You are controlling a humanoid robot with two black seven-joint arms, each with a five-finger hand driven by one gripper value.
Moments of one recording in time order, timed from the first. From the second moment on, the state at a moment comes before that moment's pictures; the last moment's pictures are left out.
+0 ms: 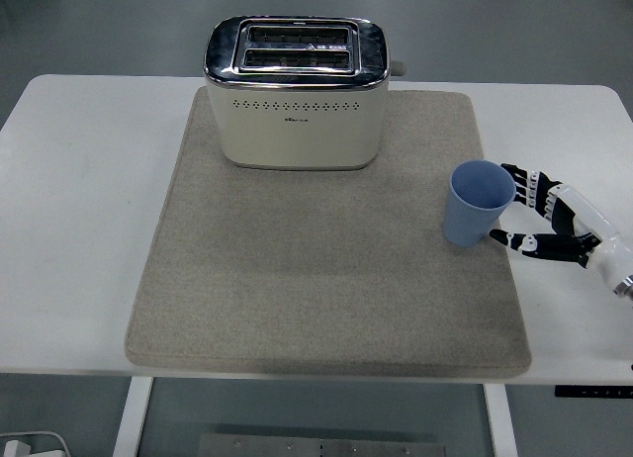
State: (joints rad) left arm -0.05 0.00 -0.05 -0.12 -0.03 -0.12 -0.10; right arm 0.58 -0.76 0.31 1.27 -0.62 -0.17 0.61
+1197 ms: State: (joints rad) left arm -0.05 0.00 -0.05 -0.12 -0.03 -0.12 -0.10; right arm 0.75 -0.61 0.13 1.22 -0.61 -0.22 0.60
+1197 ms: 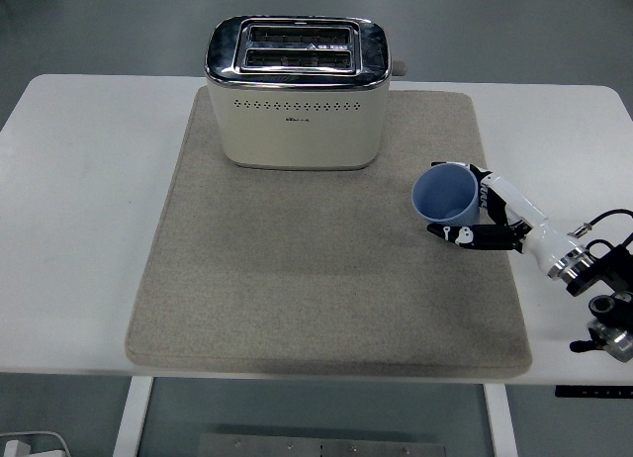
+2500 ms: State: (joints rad) left arm -0.05 0.00 -0.05 -0.12 -0.03 -0.12 -0.10; right arm 0.87 -0.11 0.12 1.11 -0.38 -0.32 0.50
